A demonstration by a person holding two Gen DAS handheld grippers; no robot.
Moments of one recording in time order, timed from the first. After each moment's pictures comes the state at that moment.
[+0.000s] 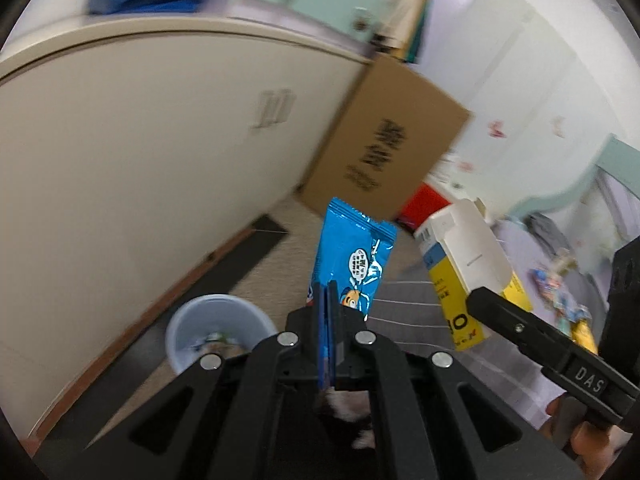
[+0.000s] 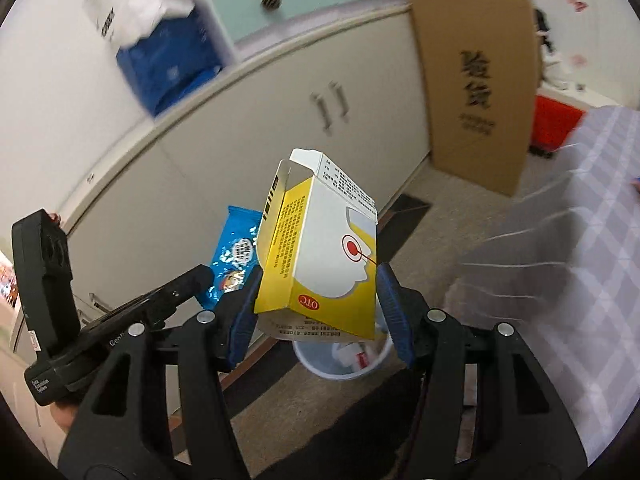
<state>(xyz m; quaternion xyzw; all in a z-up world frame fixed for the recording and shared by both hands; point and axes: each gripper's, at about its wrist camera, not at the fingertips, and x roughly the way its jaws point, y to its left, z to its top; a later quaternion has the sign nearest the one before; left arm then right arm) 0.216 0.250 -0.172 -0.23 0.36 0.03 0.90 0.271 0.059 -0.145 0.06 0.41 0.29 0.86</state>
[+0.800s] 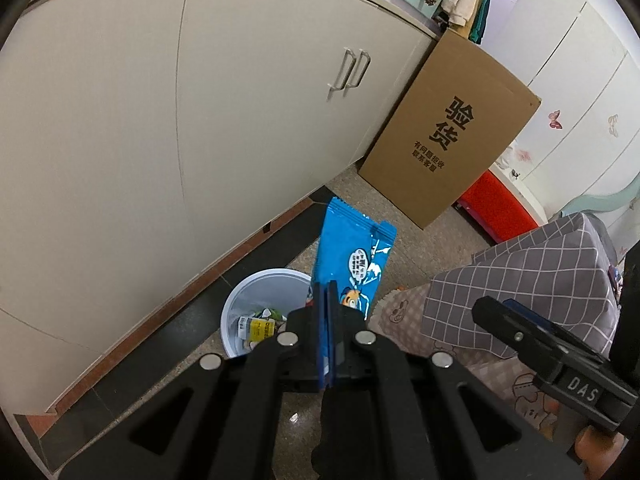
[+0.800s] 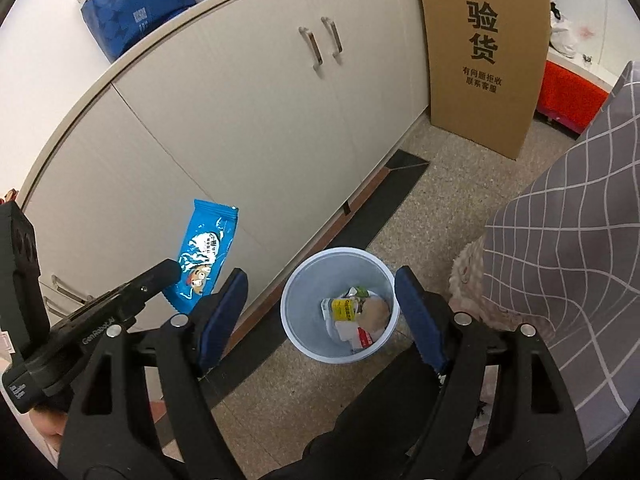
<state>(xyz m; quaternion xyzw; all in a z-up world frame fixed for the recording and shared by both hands) 0.229 0.300 -0.236 -0.22 0.42 0.09 0.87 0.291 0.101 -0.217 0.04 0.47 0.27 0.84</state>
